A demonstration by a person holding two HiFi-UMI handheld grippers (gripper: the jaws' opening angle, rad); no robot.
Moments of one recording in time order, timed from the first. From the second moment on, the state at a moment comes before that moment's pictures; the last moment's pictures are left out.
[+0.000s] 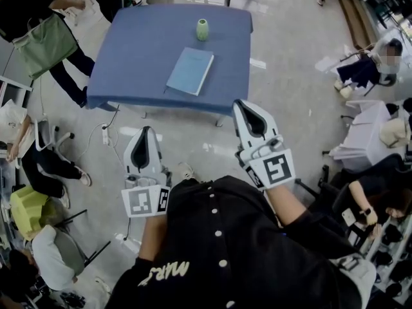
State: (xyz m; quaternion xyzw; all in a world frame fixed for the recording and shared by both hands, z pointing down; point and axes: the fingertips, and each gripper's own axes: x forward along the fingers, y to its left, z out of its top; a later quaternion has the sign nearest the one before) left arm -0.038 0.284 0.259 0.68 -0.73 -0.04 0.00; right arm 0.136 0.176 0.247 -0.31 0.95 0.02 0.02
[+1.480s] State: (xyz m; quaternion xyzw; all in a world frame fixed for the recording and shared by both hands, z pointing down) left arm -0.076 0.104 0.335 0.81 -0.58 0.11 0.05; right arm 0.067 0.044 0.280 -0.42 0.91 0.01 -0.01
